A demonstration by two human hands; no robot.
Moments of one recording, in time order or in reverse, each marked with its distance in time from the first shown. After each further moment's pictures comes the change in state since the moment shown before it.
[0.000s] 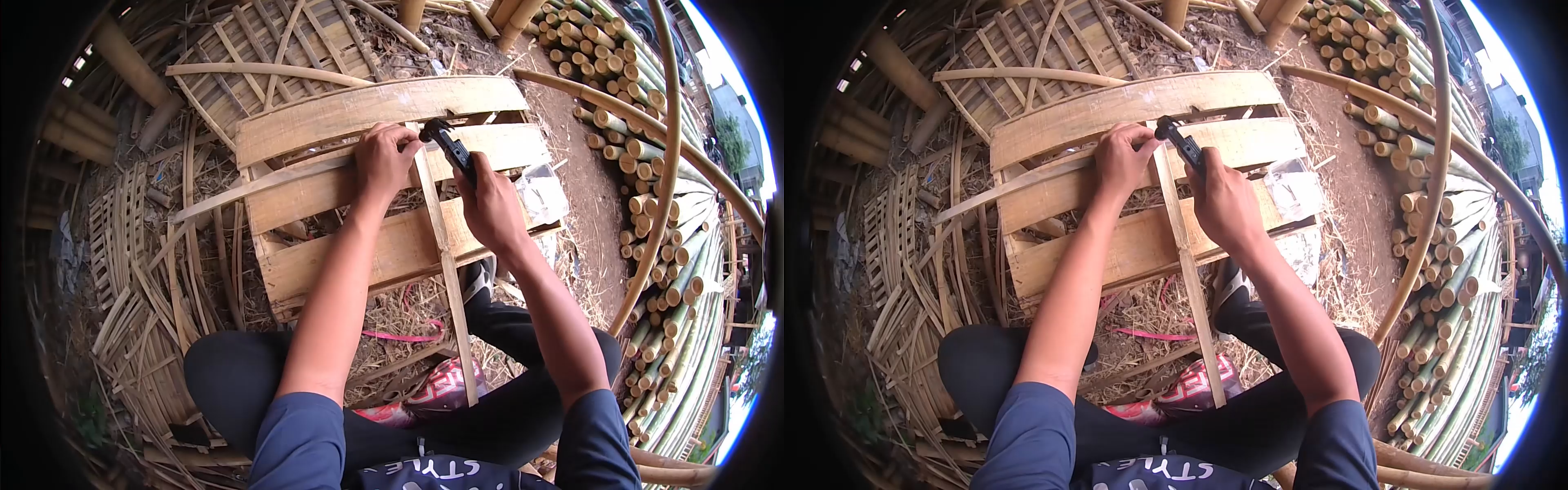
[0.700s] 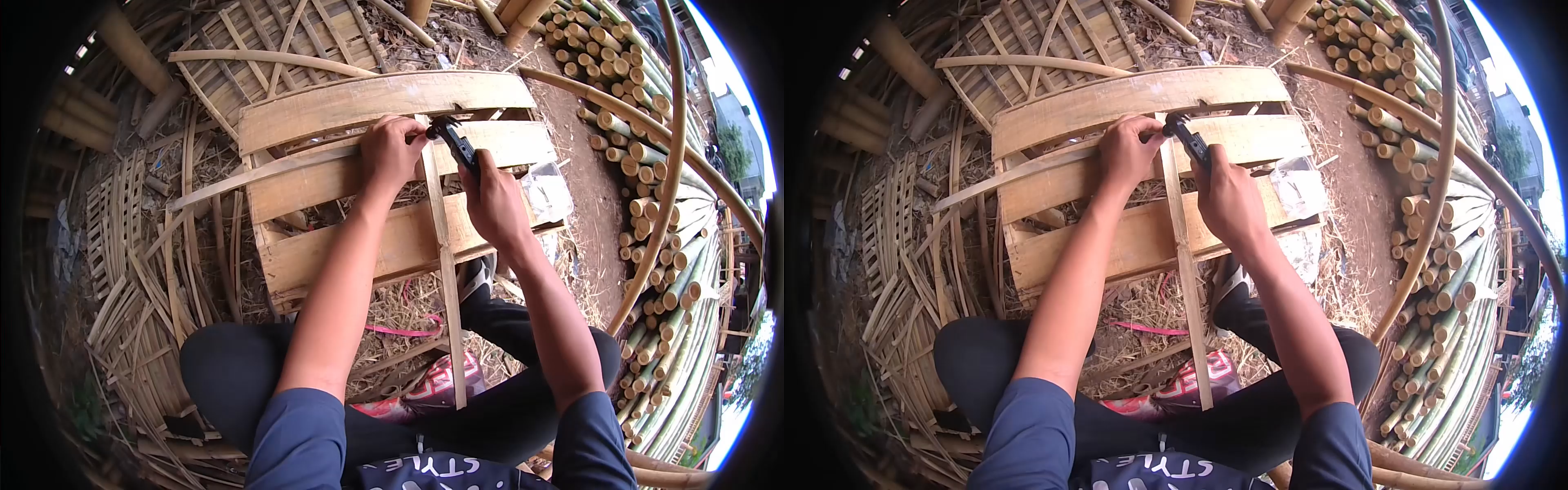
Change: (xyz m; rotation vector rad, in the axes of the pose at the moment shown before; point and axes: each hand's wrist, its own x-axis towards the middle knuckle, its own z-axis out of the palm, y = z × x) left_hand -0.003 0.000 0.000 0.027 -0.023 -0.042; right_hand -0.004 -0.002 0.006 -0.055 0.047 -0.027
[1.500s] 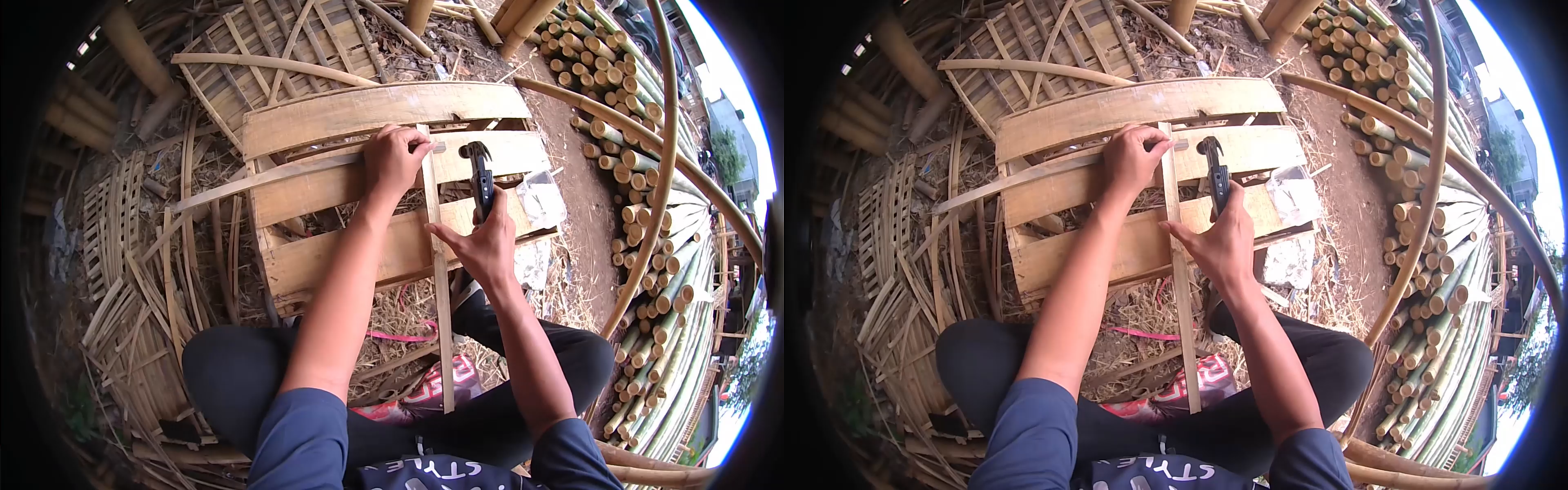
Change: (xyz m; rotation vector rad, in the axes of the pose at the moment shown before) left_hand 0.002 0.002 0.001 -0.021 0.018 0.015; right_hand -0.040 -0.013 0.015 0.099 0.152 0.206
